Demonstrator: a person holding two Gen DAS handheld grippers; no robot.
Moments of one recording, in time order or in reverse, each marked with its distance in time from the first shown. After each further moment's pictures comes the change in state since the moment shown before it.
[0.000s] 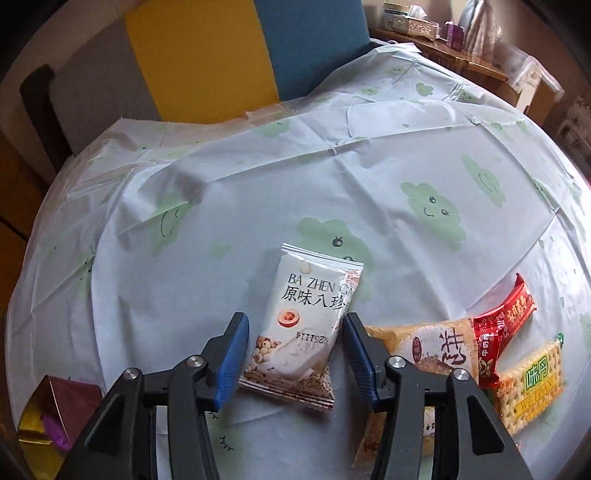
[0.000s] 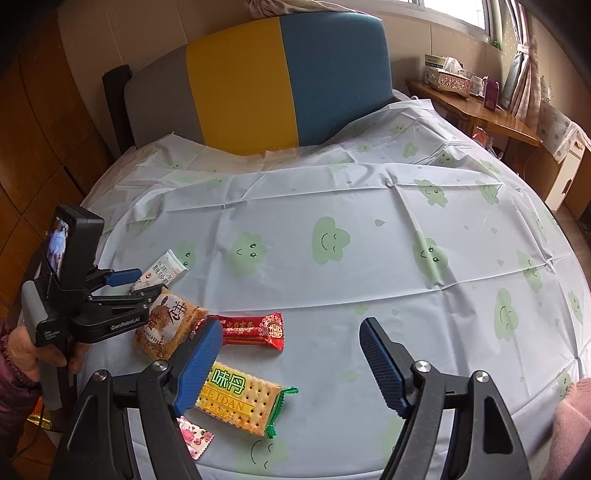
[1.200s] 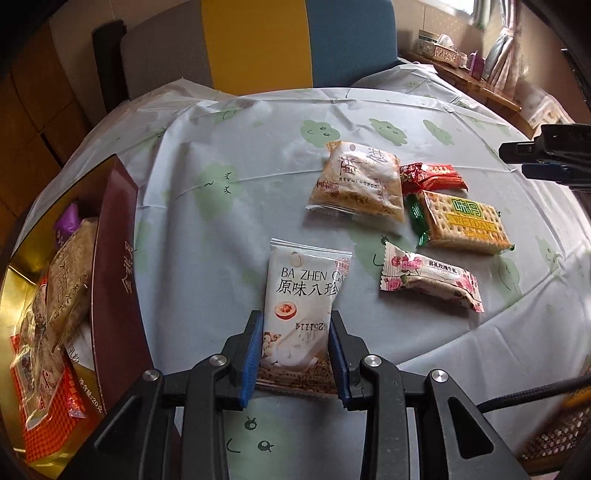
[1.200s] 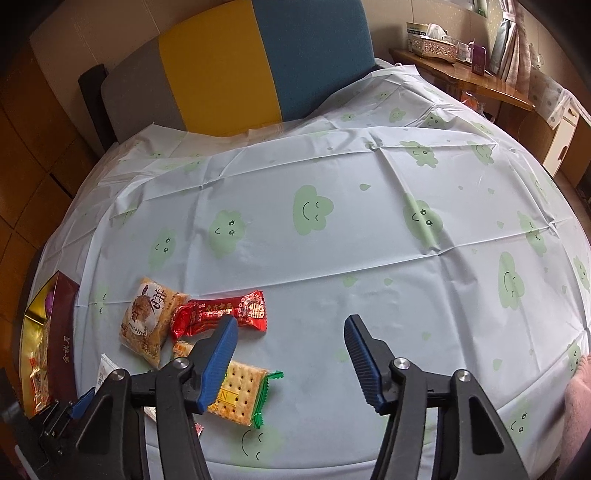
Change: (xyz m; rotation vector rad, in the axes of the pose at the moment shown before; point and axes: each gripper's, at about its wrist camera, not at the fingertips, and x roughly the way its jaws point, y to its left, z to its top) left arm -0.085 -0.036 -0.162 -0.193 -0.055 0.030; right arm 0.017 -0.017 -0.007 0.078 0.099 0.002
